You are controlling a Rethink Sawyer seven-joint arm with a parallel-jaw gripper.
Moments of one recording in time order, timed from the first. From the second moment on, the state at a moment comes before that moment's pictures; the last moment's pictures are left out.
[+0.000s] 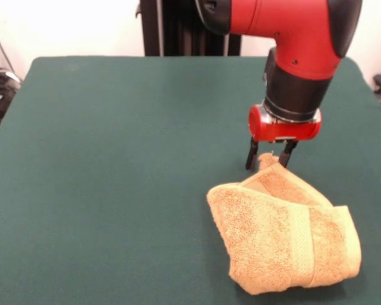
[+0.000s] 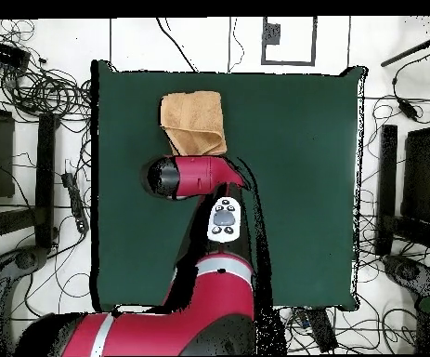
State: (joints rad) arm 0.07 -0.31 -0.12 1.34 -0.03 0.51 1.62
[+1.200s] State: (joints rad) arm 0.08 -0.28 -0.12 1.31 -0.02 0.51 1.62
